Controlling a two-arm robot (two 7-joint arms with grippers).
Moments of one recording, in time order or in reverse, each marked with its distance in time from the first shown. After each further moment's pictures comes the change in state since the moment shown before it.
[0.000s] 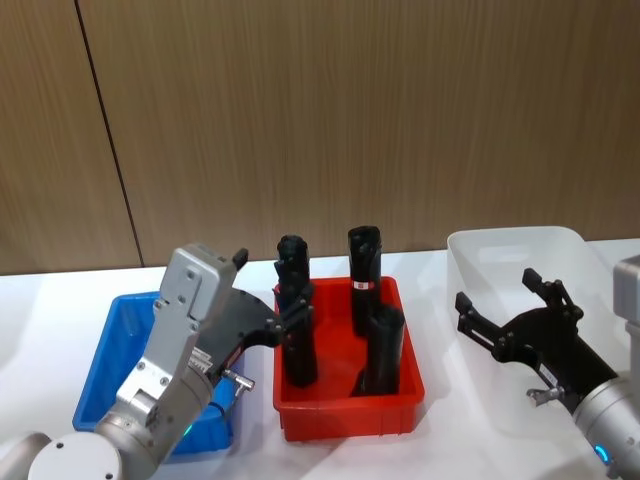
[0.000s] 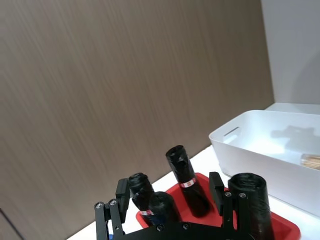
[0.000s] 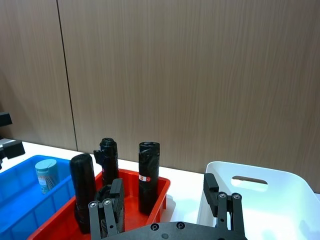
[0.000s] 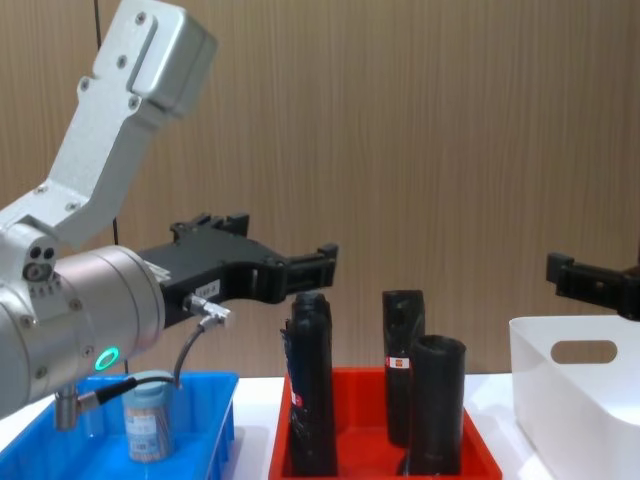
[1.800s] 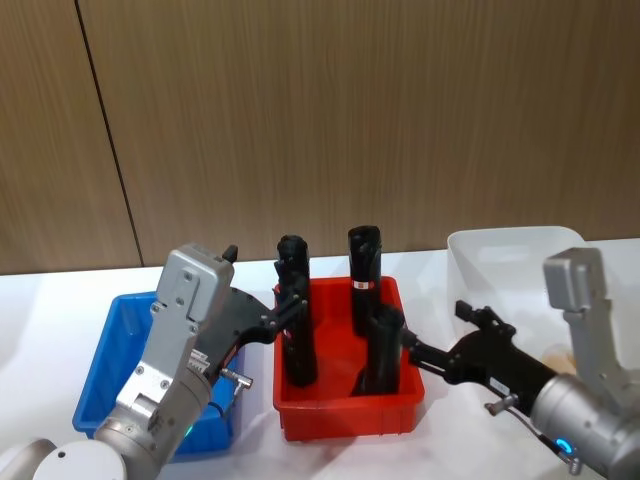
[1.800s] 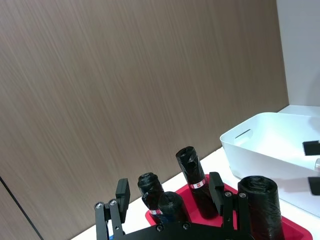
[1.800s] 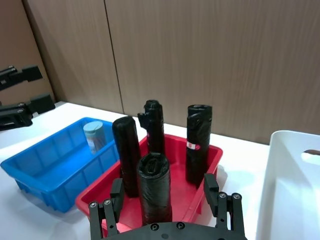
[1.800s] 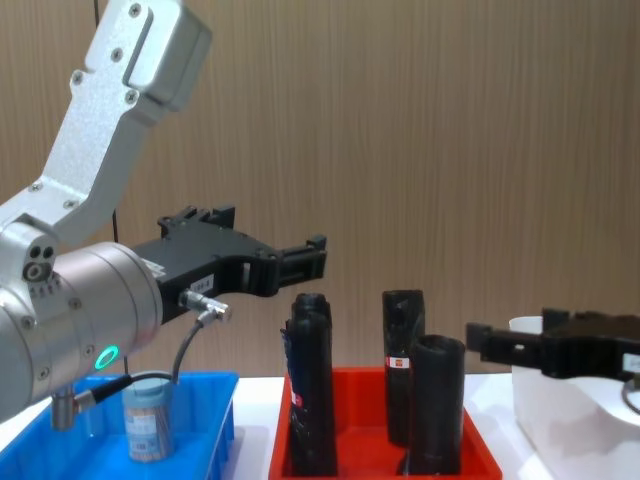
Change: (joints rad) left arm 0.016 -0.001 0.006 -0.023 0.013 0.000 0.069; right arm 0.126 -0.040 -0.018 0.155 0.040 0.155 0.249
